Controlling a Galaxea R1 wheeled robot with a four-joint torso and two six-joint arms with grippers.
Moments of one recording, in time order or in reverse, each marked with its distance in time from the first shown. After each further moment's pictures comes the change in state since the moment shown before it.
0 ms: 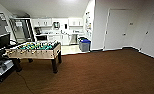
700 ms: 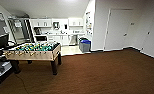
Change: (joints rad) left arm 0.001 0.000 0.002 0.000 0.000 0.000; right arm 0.002 0.005 -0.010 0.000 0.000 0.000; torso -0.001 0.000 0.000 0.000
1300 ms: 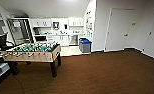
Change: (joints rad) left arm 0.000 -0.003 0.000 0.000 0.000 0.000; right arm 0.000 0.022 -0.030 0.000 0.001 0.000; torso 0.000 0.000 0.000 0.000
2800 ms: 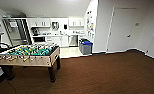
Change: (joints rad) left arm 0.008 -0.006 0.000 0.000 -0.043 0.000; right arm -0.003 -0.011 -0.002 0.001 0.021 0.004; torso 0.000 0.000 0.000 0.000
